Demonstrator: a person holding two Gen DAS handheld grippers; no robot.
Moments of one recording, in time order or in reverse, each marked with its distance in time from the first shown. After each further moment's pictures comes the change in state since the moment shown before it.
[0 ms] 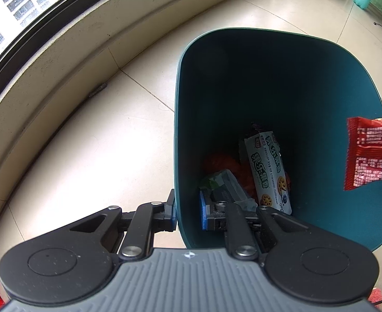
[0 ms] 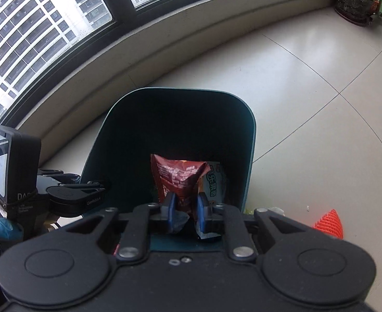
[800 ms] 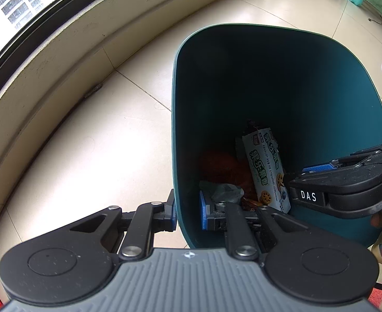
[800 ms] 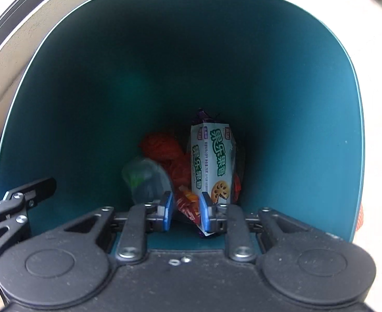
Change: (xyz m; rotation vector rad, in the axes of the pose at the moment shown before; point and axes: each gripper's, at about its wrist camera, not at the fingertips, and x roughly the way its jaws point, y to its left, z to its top) left arm 0.004 -0.002 -0.001 0.023 0.000 -0.015; right arm 0.127 0.017 0.001 0.039 0.211 -0.115
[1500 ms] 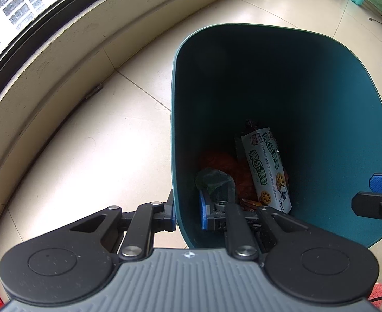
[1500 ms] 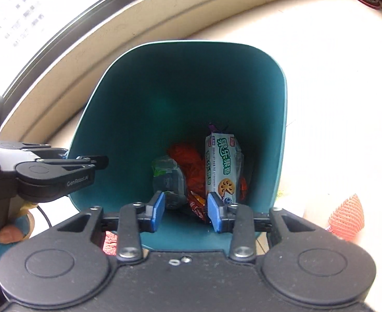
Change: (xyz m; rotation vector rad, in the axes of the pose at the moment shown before) left arm 0.001 0.000 0.000 0.002 -0.002 0.009; right arm -0.090 -0.036 -0.044 -0.029 -0.160 0.169
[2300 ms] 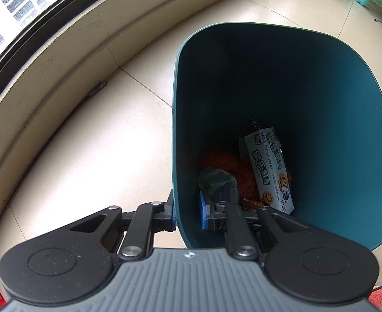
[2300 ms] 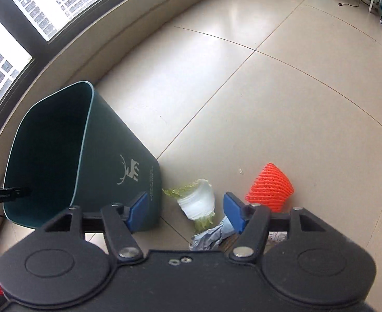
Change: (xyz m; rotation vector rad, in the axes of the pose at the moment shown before) left arm 0.001 -0.002 0.000 -0.012 0.007 0.017; right arm -0.038 -0.160 -0.064 0.344 -0.111 -0.156
